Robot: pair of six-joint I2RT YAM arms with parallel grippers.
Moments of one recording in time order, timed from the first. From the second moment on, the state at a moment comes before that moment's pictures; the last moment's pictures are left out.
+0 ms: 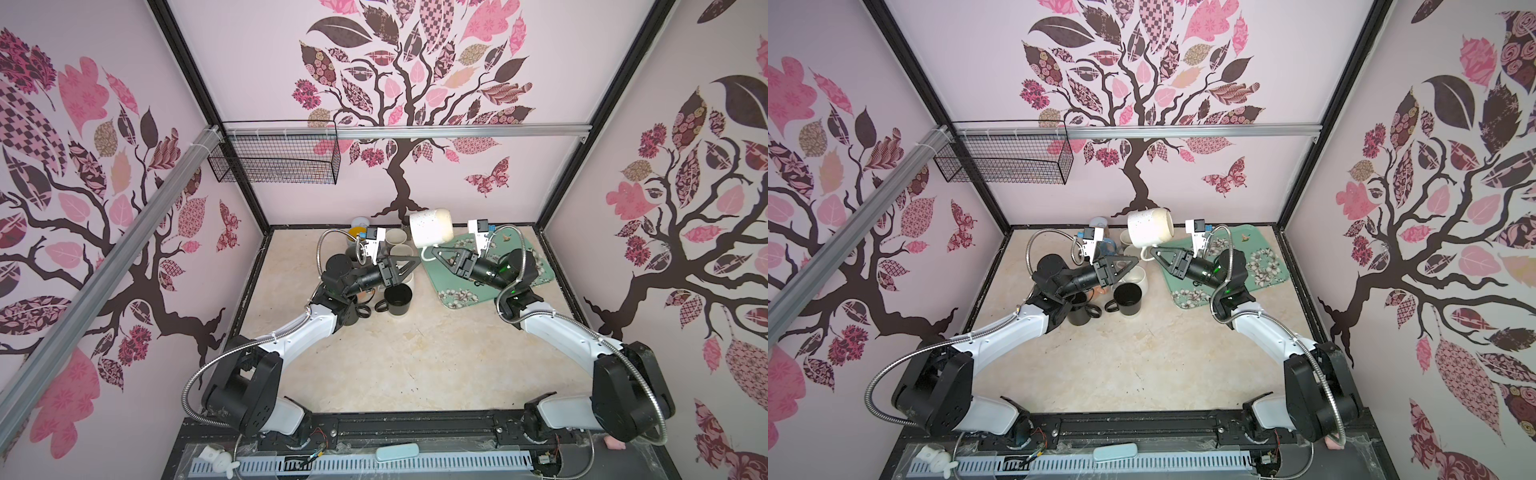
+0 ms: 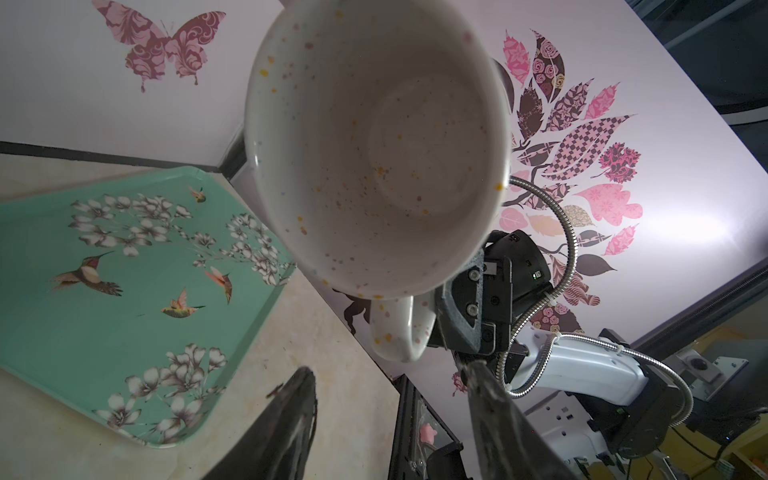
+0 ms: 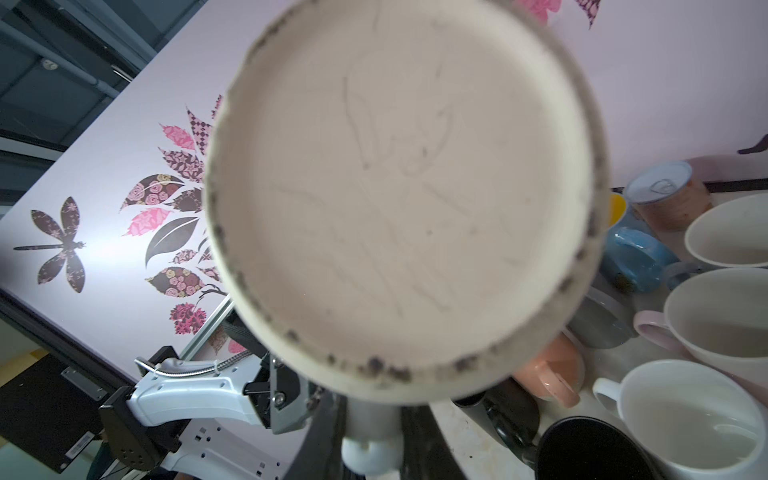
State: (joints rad) left arm -0.49 1.47 0.87 0.81 0.74 -0.97; right arm 0.36 1.37 0.83 0.83 -0.79 1.00
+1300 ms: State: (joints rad) left arm -0.45 1.49 0.95 0.68 0.91 -0.95; right arm 0.46 1.33 0.92 0.46 -0.78 0.73
